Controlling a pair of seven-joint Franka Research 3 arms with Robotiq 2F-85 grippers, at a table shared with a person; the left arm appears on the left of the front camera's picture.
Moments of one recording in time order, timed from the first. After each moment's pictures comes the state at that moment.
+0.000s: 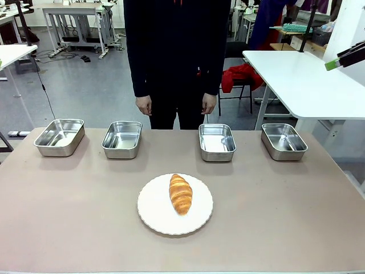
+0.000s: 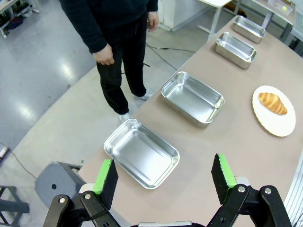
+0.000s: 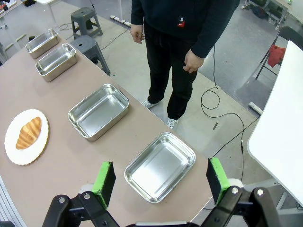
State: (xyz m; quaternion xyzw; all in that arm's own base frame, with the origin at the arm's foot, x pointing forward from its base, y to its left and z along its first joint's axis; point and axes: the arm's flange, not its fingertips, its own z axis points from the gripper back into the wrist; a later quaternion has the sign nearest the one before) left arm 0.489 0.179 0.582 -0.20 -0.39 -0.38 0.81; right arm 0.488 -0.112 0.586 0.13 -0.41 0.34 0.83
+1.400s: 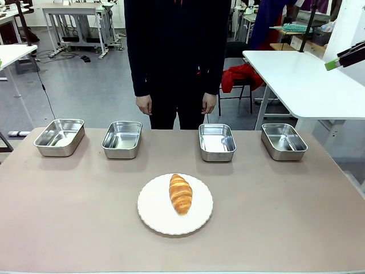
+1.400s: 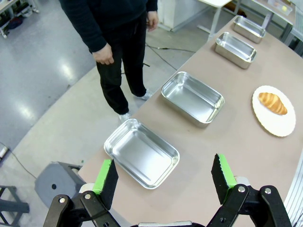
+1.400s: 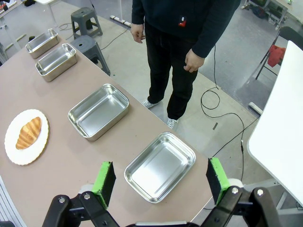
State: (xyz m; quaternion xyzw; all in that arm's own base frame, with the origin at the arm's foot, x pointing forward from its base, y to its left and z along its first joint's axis) left arm 0.489 0.179 0.582 -0.20 -0.39 -0.38 0.81; right arm 0.488 -0.112 0.586 0.13 -0.41 0.34 0.83
